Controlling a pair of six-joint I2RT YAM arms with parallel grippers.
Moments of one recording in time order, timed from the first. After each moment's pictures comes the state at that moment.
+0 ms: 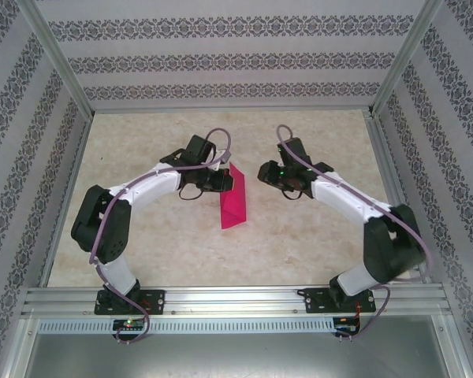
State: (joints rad) left arm -0.53 1.75 1.27 -0.50 0.50 -0.39; right arm 0.44 1.49 1.02 -0.39 -0.14 0.70
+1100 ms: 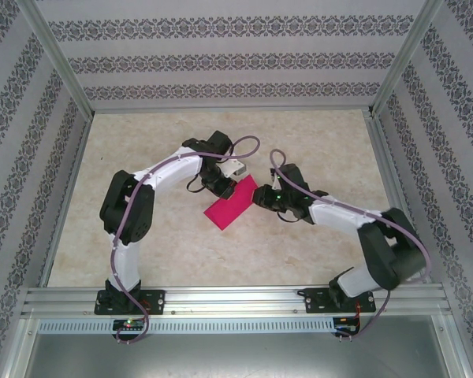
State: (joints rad) left arm -0.58 2.00 1.59 -0.95 0.34 0.12; right arm 0.52 1.52 0.73 -0.01 -0.31 0.74
